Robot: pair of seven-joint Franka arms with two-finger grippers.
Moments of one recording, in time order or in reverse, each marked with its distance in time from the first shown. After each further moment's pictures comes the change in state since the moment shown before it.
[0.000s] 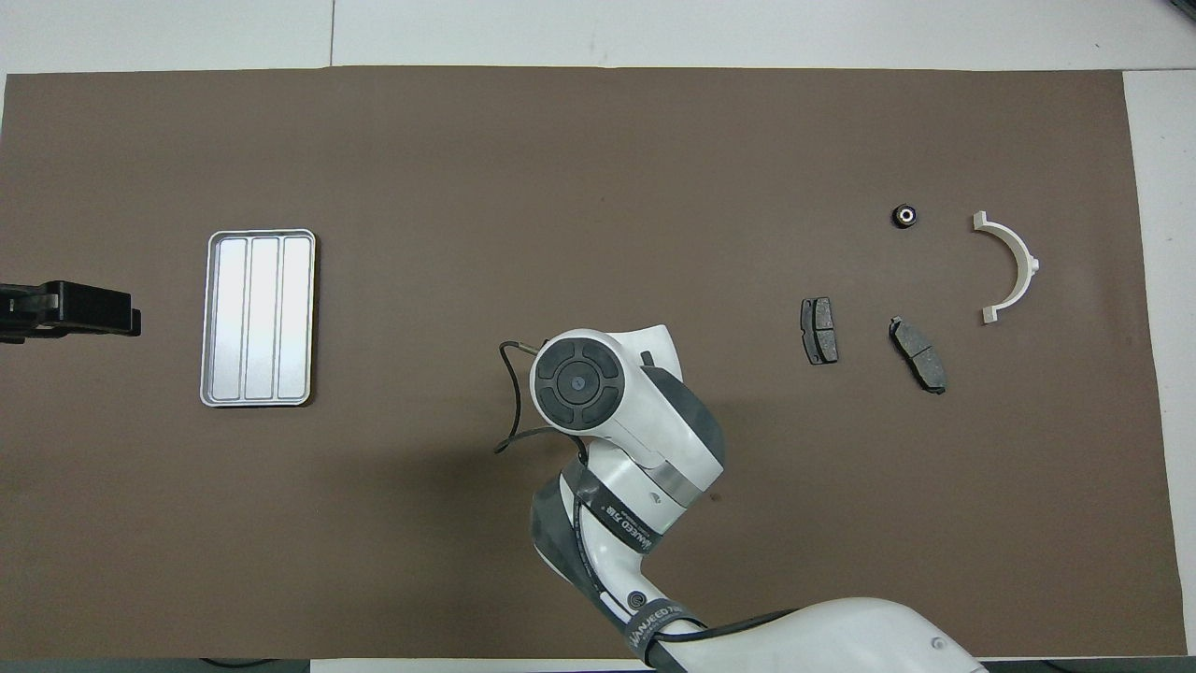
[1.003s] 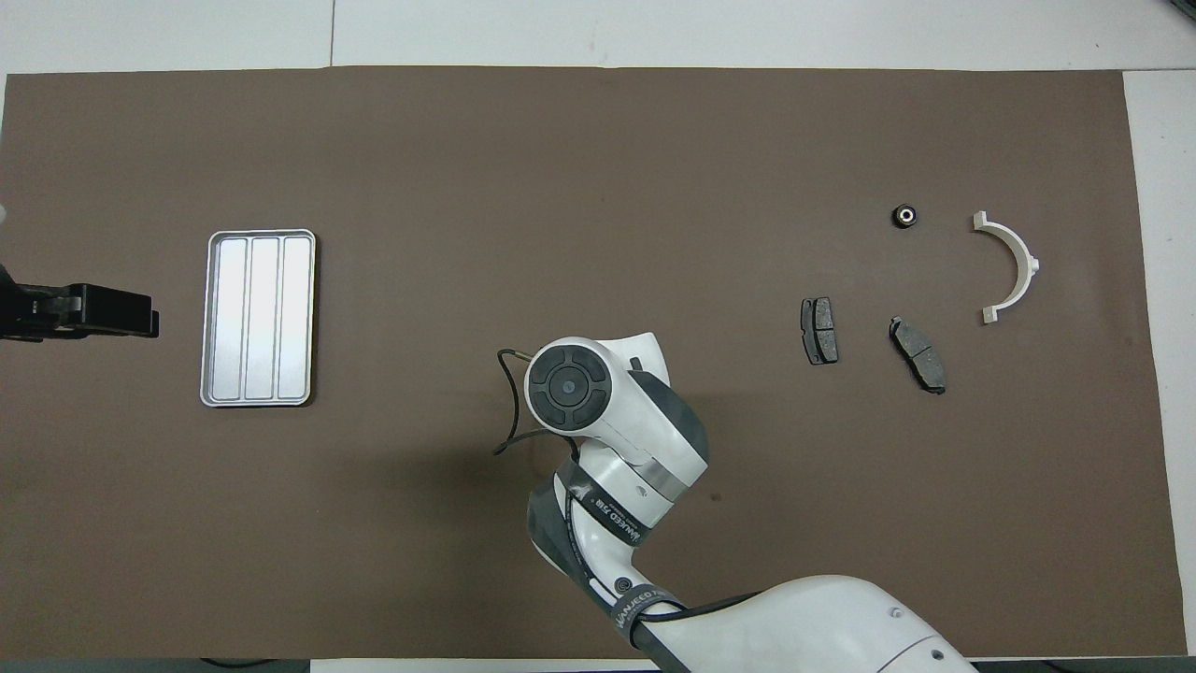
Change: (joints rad) left arm -0.017 0.000 -0.004 0.000 0.000 0.000 0.000; right arm -0.001 0.045 0.014 0.000 0.006 0.032 0.002
